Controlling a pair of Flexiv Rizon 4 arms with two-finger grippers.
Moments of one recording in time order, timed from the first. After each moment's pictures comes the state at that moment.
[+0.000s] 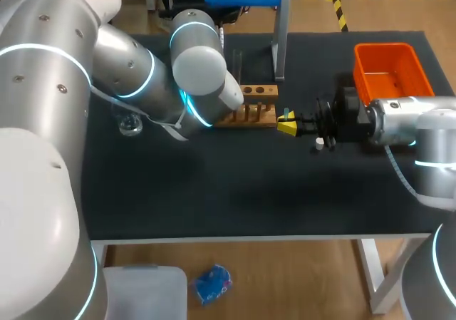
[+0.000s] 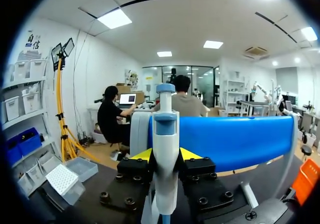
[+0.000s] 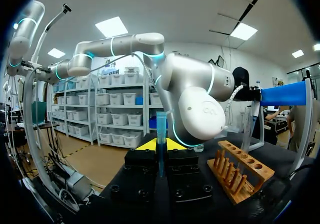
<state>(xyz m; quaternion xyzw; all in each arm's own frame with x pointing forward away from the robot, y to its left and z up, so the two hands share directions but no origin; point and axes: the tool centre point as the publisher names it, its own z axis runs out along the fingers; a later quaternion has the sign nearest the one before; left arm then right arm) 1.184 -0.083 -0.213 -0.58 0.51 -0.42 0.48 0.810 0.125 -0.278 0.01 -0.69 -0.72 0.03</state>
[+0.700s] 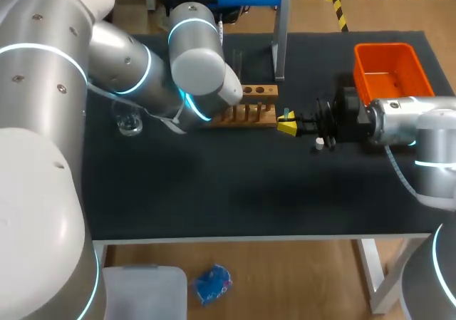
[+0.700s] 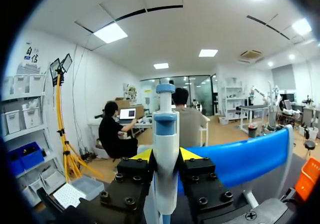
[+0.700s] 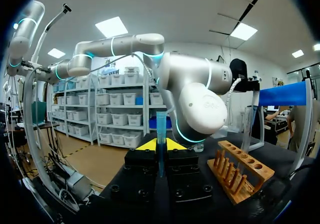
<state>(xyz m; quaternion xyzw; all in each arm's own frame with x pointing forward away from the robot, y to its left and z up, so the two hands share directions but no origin) 1.186 -0.081 -0.165 -0.53 0.51 -0.43 0.53 0.810 0.125 -0.278 0.01 -0.69 -0.72 0.03</state>
